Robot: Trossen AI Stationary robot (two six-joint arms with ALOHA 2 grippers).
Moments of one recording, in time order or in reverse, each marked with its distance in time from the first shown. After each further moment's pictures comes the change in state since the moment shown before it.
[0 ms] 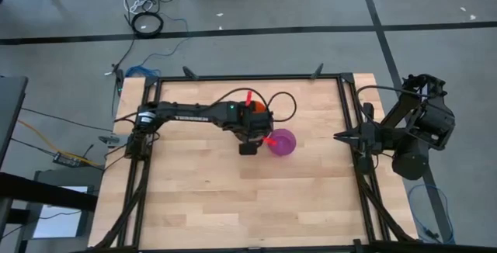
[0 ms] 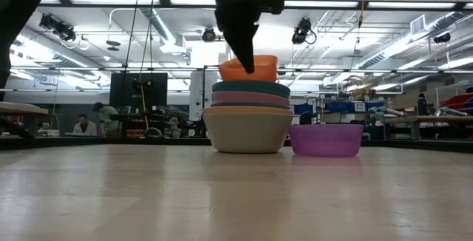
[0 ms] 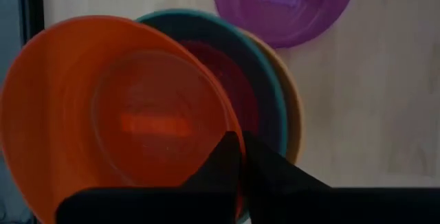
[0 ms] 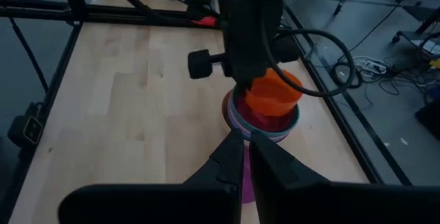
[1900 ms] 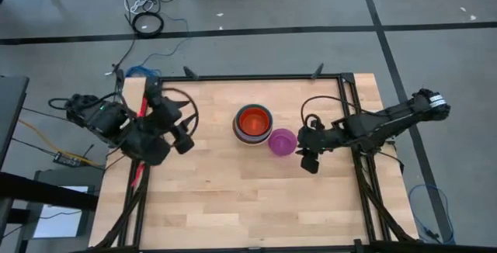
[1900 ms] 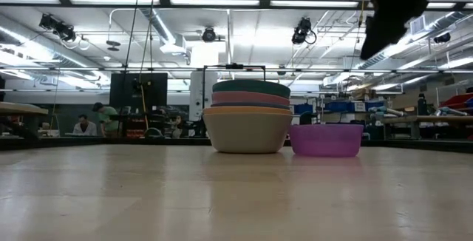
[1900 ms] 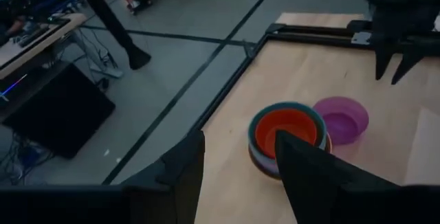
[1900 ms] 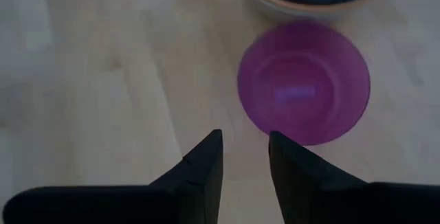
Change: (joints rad) left arm -0.526 -0.634 -0.007 -0.437 -0.782 -0.752; right arm -0.736 0.039 -0.661 0.758 -0.780 -0.235
